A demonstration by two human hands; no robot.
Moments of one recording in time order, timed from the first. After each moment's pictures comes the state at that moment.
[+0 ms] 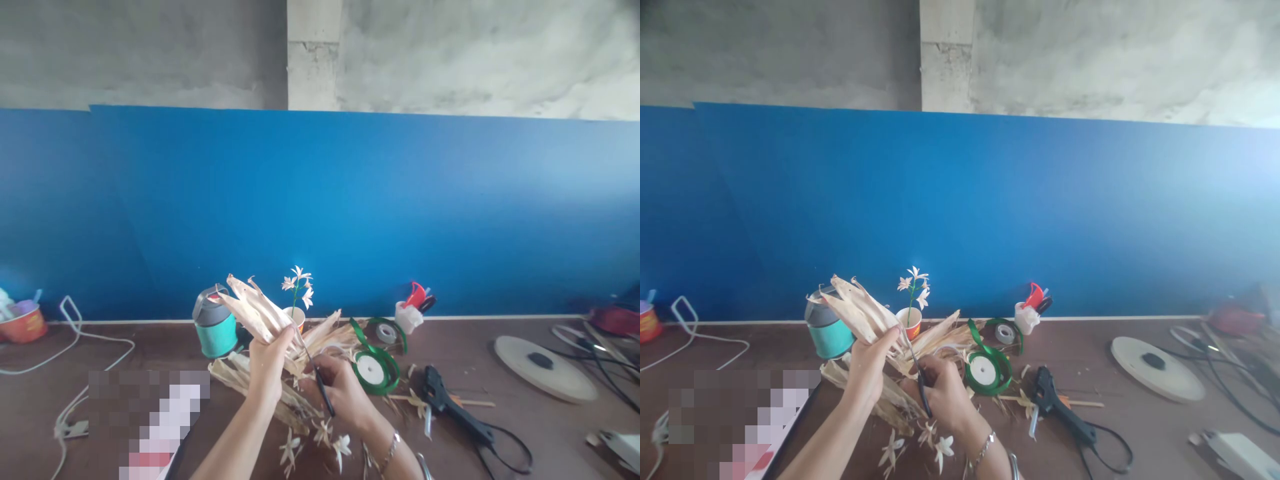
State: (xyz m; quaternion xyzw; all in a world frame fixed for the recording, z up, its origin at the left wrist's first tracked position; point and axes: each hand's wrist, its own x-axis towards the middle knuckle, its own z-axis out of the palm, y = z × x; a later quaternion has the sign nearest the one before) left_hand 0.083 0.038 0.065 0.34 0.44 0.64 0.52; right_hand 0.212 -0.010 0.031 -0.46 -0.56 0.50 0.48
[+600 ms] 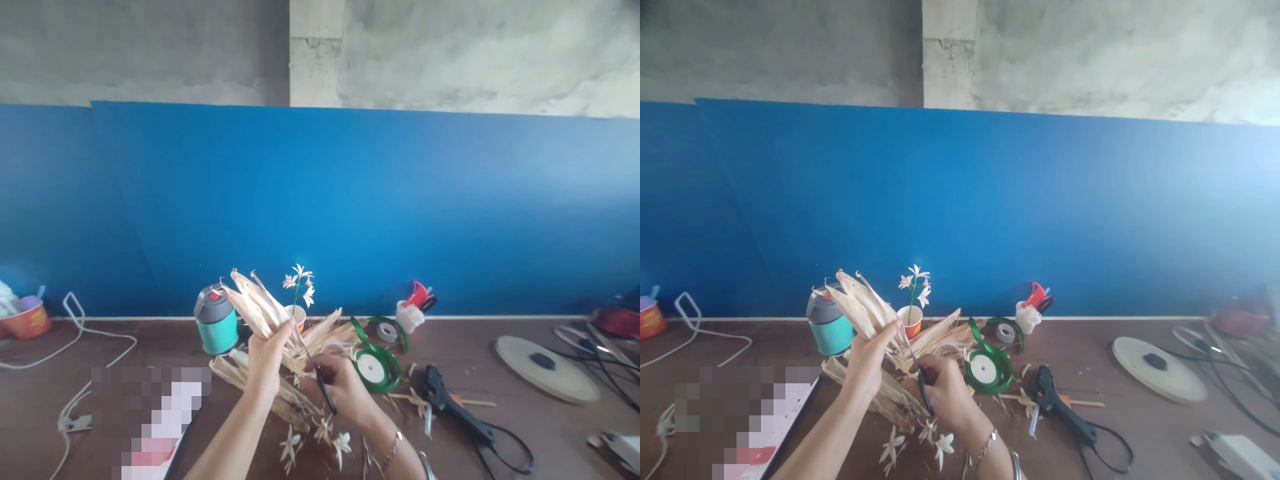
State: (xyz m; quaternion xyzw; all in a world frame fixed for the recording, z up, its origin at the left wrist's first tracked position) left_hand 0.080 0.040 0.070 0.34 0.43 0.65 0.53; right_hand 0.213 -0.010 0.037 -0.46 -0.57 0.49 0.47
